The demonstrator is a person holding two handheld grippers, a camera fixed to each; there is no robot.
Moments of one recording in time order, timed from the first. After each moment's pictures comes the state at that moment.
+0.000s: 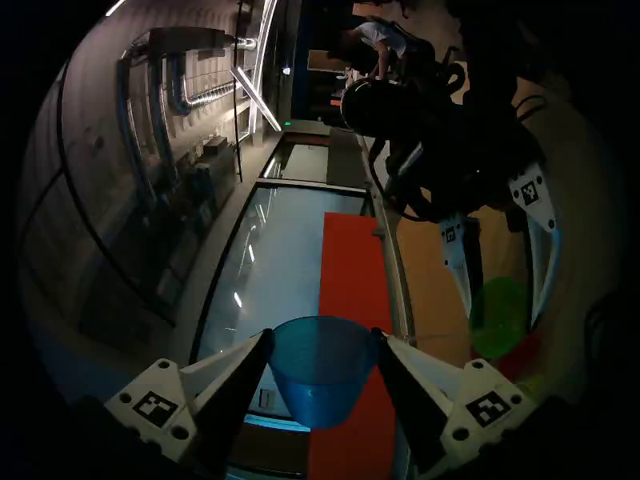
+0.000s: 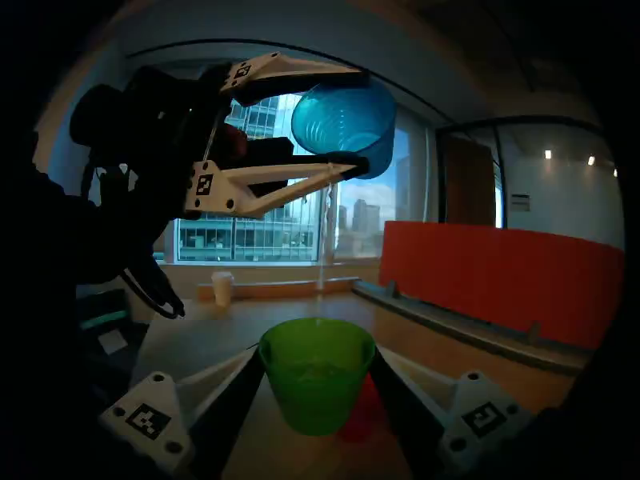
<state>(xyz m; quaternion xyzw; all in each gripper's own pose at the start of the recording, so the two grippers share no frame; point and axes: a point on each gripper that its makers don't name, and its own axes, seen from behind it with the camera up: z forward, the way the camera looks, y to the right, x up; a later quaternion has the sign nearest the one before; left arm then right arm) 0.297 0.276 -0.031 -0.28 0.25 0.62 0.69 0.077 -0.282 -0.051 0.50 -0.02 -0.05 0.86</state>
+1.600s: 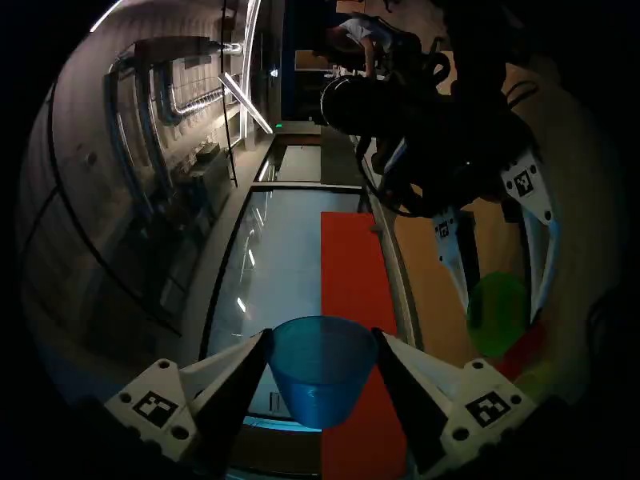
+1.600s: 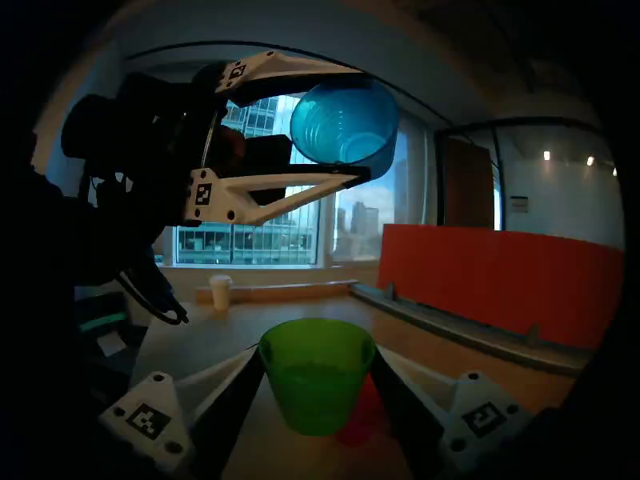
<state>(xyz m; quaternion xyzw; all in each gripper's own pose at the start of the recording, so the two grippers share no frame) 0.297 0.280 -0.030 -0.28 0.26 0.64 0.67 0.082 -0.281 -0.045 0.50 -0.01 -0.05 0.86</state>
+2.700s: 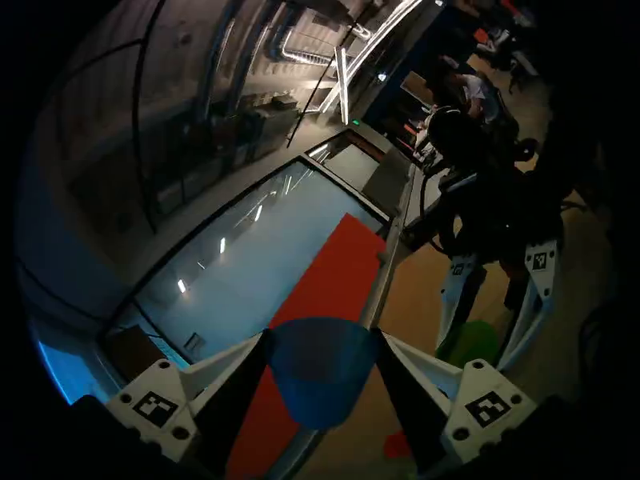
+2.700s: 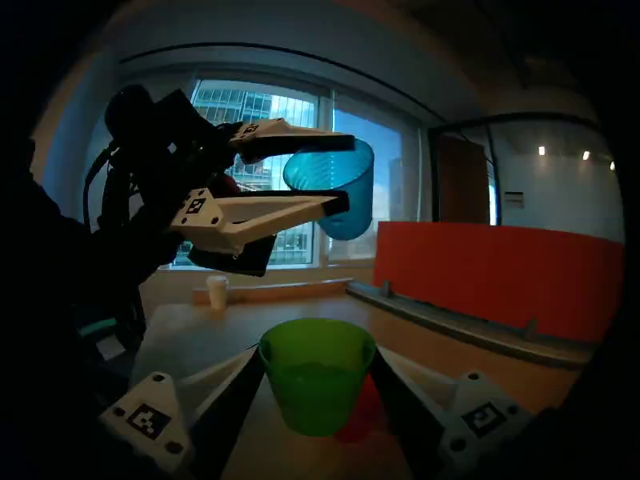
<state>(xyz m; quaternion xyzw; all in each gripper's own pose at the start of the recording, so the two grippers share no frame) 0.255 0.249 -0.011 -0.33 0.17 0.40 0.84 0.077 -0.275 -0.045 0.49 -0.02 -0.04 0.87</state>
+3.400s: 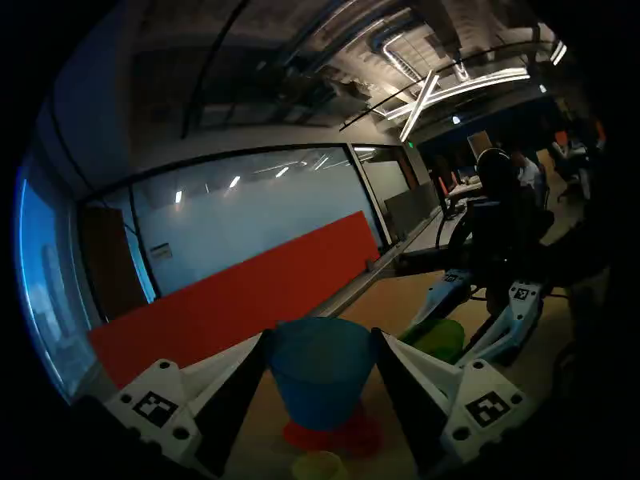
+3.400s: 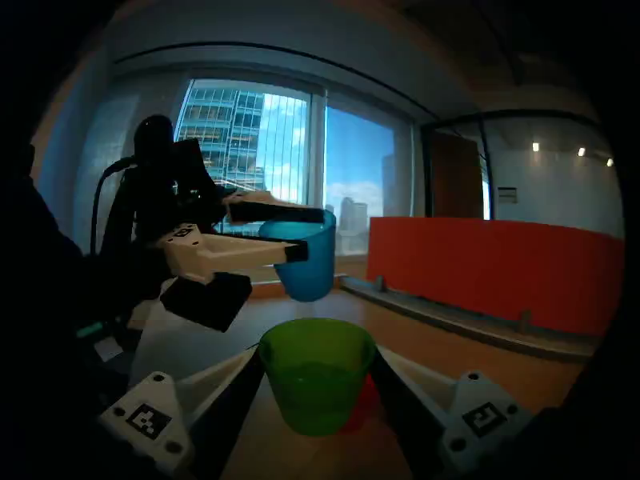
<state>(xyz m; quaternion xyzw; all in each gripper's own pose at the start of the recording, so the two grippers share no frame) 0.186 0.220 -0.013 -0.35 0.05 0.17 0.92 0.071 -0.258 -0.054 0.48 -0.03 -0.04 0.88</state>
